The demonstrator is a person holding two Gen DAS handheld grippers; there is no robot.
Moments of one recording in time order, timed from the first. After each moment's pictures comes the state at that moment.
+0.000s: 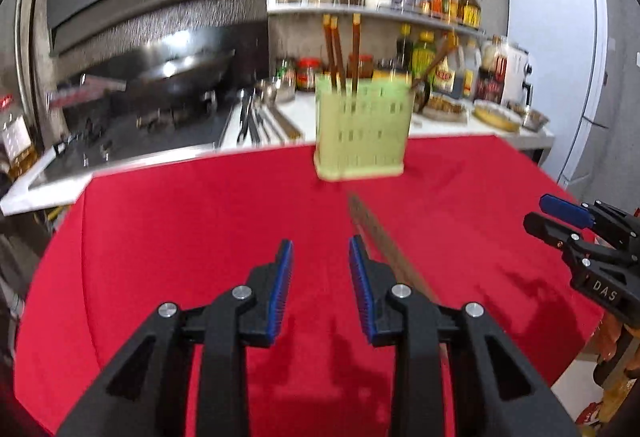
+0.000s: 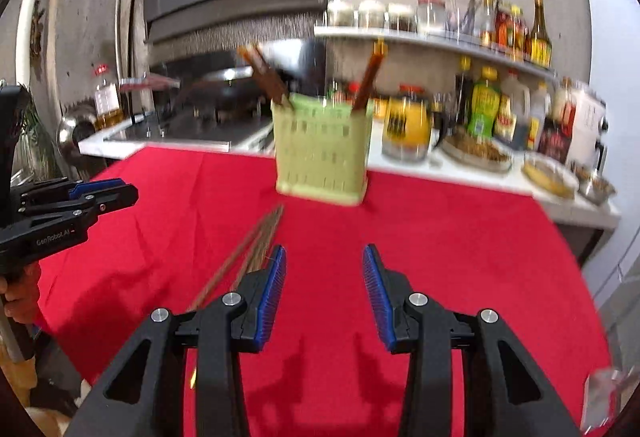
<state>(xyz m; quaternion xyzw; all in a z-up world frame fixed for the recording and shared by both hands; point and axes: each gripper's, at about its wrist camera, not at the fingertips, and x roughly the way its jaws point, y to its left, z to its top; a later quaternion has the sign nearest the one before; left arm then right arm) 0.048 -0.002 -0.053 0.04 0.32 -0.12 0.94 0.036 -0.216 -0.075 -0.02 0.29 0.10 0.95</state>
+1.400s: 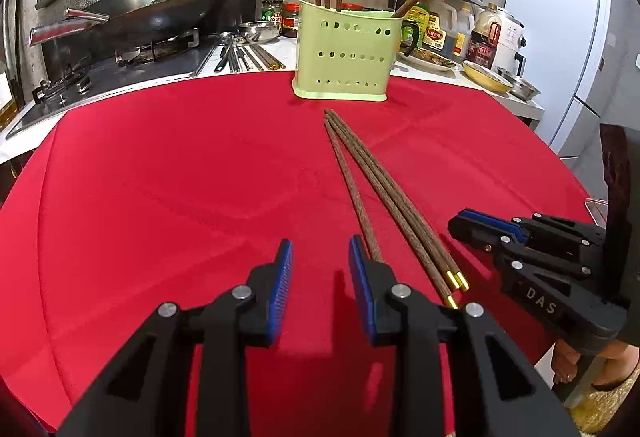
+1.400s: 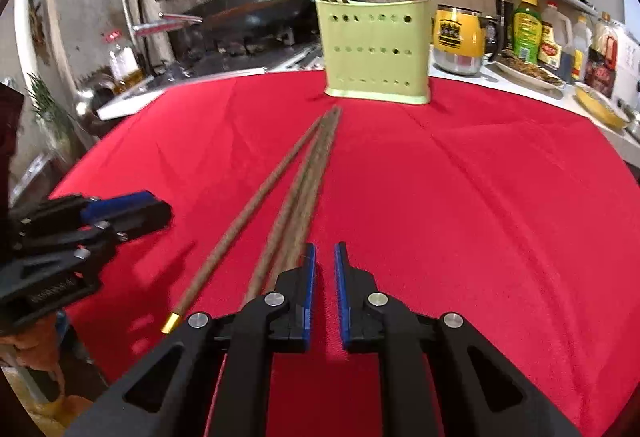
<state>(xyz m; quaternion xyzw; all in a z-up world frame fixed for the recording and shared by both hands) 0.031 -0.010 -0.102 0.02 0.39 -0.14 0.91 0.050 -0.172 -0.131 0.02 0.37 0.16 0.92</state>
